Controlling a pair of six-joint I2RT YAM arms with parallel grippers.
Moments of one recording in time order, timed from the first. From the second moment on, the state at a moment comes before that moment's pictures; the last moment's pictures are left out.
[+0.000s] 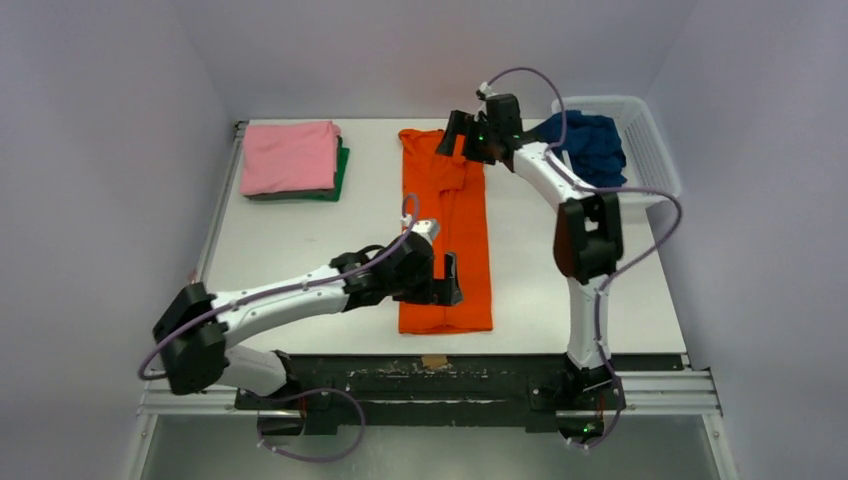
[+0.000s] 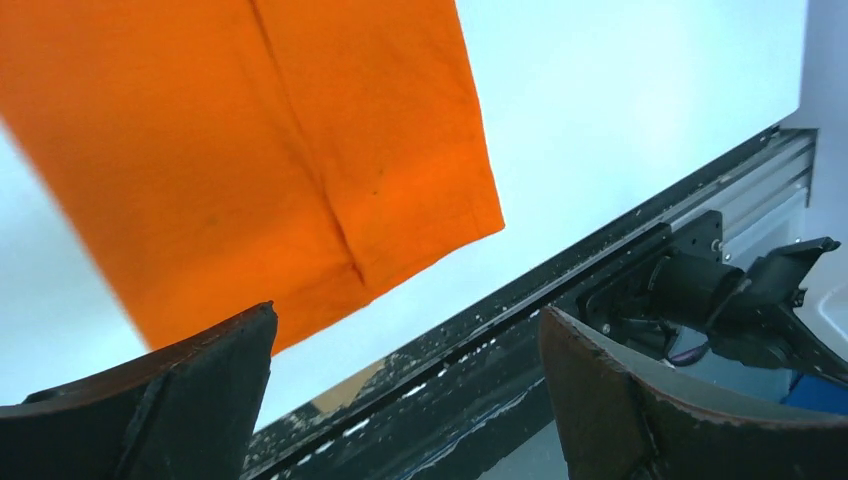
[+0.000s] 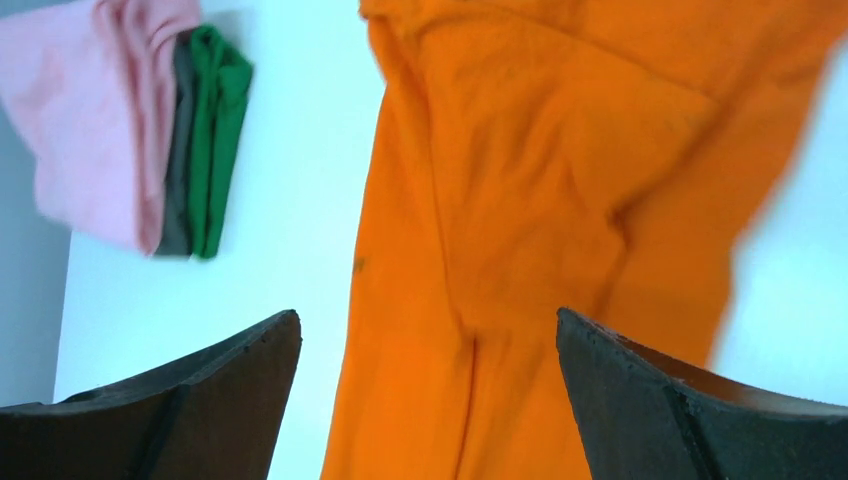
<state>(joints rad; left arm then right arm) -1.01 1.49 1.00 -0.37 -0.02 -0.86 0.31 2.33 2.04 -0.37 -0.28 0.47</state>
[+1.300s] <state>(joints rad) -0.99 1.38 0.61 -0.24 -0.12 -0.94 0.61 1.09 0.40 -0.26 -0.16 0.72</state>
